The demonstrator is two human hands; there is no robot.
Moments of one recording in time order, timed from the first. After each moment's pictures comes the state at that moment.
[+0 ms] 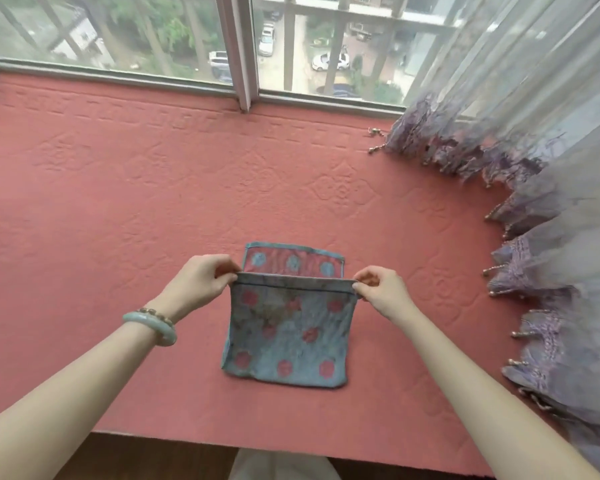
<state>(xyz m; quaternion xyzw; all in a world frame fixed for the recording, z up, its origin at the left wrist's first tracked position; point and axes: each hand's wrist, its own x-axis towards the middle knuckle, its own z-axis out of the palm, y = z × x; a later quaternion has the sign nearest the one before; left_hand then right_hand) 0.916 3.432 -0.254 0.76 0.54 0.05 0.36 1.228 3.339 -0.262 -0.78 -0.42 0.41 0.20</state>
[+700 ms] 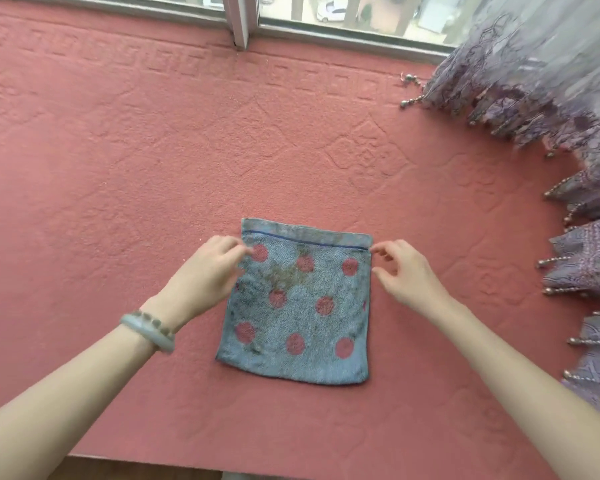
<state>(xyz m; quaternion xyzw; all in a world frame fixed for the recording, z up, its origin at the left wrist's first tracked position) 0.924 3.447 -0.323 0.89 0.40 0.04 0.22 1.244 3.369 -0.325 -0.73 -0.60 0.31 0.13</state>
